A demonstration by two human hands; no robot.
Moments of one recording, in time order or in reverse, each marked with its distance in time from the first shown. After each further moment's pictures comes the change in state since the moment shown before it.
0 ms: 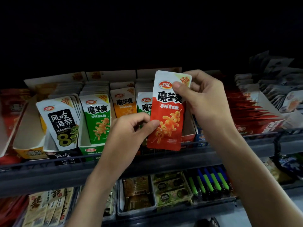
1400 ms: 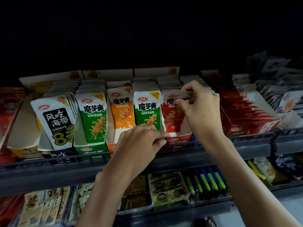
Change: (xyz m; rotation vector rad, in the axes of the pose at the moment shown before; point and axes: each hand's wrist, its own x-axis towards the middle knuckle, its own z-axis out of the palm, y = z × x) left_hand 0.010 -0.030 0.026 0.848 -0.165 0.150; right_hand 0.011 0.041 -0.014 -0.614 0.147 -0.178
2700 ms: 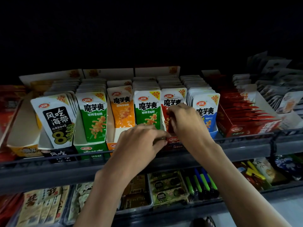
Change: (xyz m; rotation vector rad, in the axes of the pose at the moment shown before) left_hand 0.001 0.001 -0.001 -0.014 -0.006 0.000; right_hand -0.010 0.019 0.026 -0.519 -0.328 -0.151
